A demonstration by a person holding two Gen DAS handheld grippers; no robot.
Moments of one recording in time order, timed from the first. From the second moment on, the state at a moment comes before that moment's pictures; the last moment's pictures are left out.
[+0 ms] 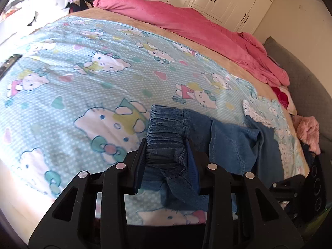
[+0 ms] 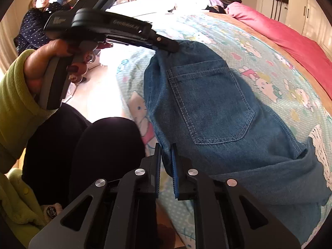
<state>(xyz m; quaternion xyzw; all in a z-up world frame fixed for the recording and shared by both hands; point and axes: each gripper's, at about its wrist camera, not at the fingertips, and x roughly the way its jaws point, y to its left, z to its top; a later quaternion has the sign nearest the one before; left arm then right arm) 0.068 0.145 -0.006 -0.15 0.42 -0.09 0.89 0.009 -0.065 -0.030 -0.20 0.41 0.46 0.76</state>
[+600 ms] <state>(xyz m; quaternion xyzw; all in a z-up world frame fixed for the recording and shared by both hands) 0.072 0.137 -0.031 -0.09 0.44 -0.06 0.89 0.034 -0.086 0.002 -0.14 0.39 0.42 0.80</state>
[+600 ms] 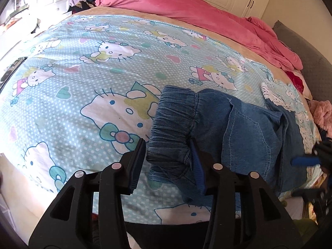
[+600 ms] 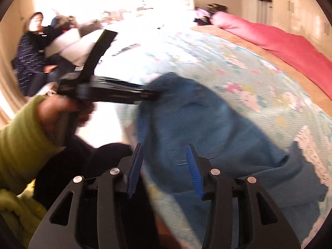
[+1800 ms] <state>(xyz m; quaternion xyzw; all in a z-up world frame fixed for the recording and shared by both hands) 0.062 0.065 -0.032 -0.02 0.45 -0.09 0.89 0.089 -0.170 -0.004 -0.07 0.44 0.29 0.85</state>
